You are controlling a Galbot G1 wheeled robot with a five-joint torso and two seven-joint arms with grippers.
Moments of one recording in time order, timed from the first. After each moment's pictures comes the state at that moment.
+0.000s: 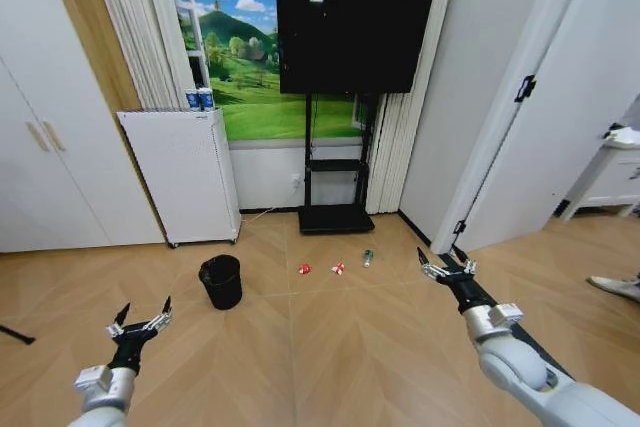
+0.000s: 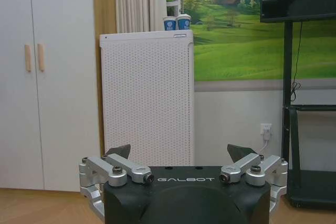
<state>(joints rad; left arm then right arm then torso) 1.68 -0.82 -0.63 -1.89 -0.68 -0.32 -0.37 -1.35 0.53 0.36 1.86 0.79 0.45 0.32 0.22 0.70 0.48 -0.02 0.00</state>
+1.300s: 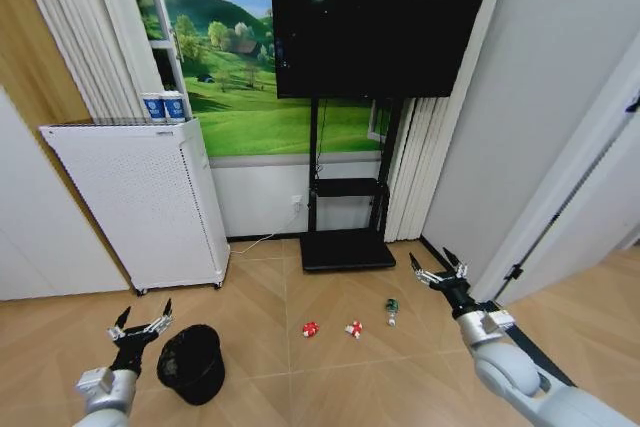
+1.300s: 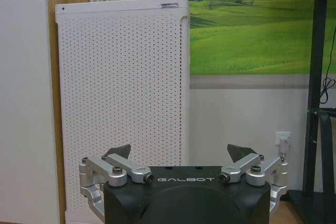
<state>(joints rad) 1.68 -0.84 -0.62 -1.88 -0.68 -0.31 -0.38 -1.34 0.56 0.32 1.84 0.72 0.48 0.30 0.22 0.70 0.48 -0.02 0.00</state>
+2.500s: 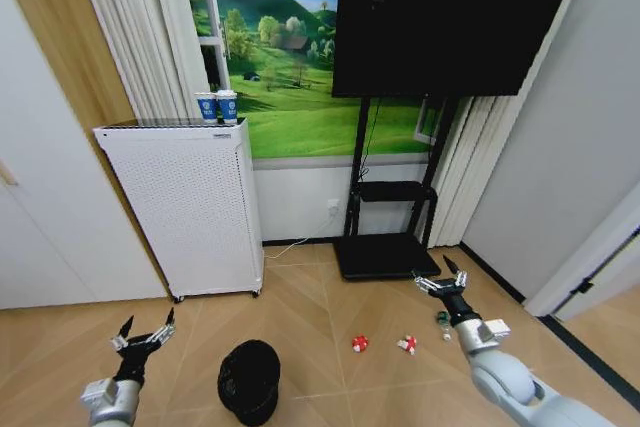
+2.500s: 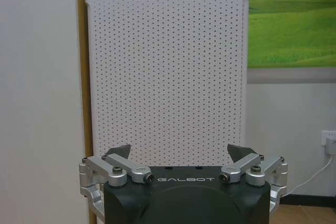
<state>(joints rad) 1.68 -0.88 -0.61 -1.85 -0.65 -0.35 -0.34 -1.35 0.61 0.31 1.80 0.67 0.51 0.30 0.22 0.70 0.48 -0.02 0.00</state>
